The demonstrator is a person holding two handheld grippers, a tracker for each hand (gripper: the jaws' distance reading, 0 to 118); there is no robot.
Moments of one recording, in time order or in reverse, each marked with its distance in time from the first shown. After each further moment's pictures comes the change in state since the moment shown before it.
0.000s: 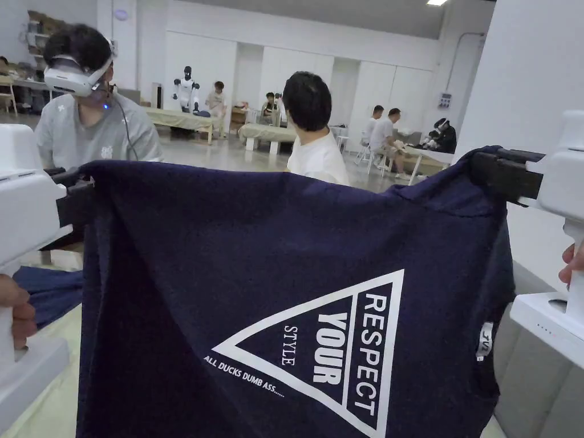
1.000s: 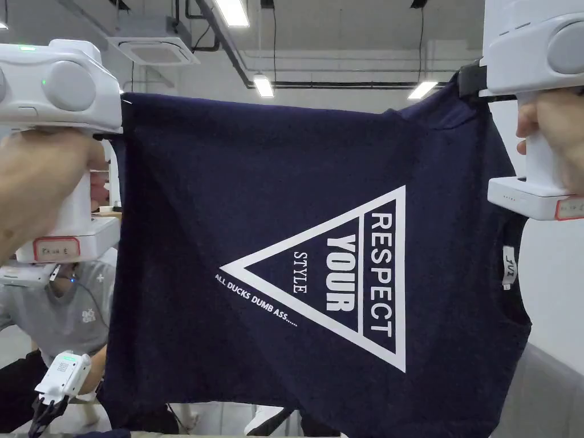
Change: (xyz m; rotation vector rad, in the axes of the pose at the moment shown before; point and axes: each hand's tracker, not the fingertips) left arm 0.032 0.245 -0.250 0.115 0.223 -0.096; right arm 0.025 0.219 -0.206 0.176 -0.218 0.081
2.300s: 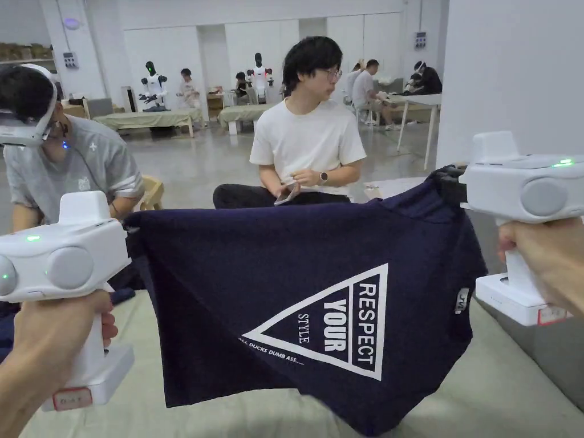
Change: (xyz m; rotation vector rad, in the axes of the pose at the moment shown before) left arm -0.008 -0.317 0.105 -0.341 -0.167 -0.030; right arm 0.024 -0.333 0.124 -0.374 0.065 -0.083
